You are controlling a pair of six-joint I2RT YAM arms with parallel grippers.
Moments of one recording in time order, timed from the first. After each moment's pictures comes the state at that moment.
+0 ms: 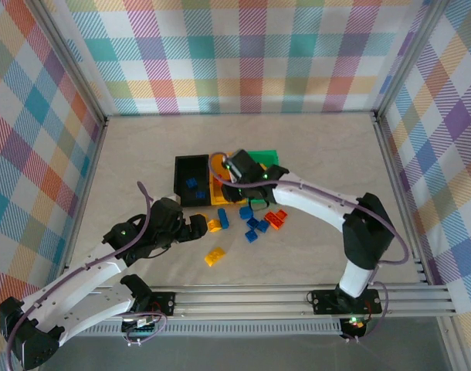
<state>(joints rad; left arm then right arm) -0.72 0.82 0.70 -0.79 -0.12 -0.83 0.85 1.76 1.42 -0.58 0.06 0.34</state>
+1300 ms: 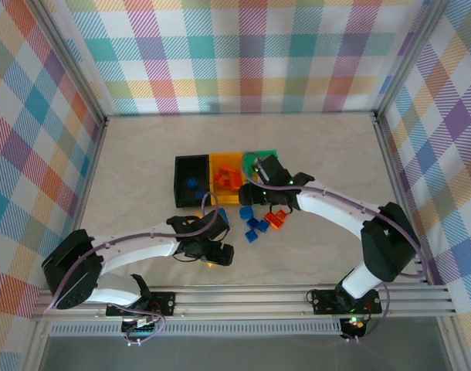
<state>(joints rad) -0.97 1.36 0.74 -0.67 0.02 -0.70 0.73 1.54 1.08 -0.48 -0.02 0.51</state>
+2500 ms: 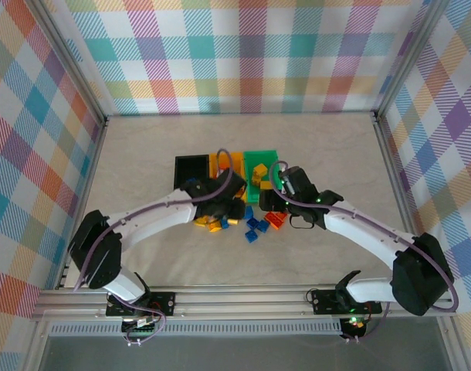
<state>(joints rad) -0.84 1.59 1.23 -0.67 -0.06 -0.63 0.65 1.28 0.84 -0.42 0.02 0.58</state>
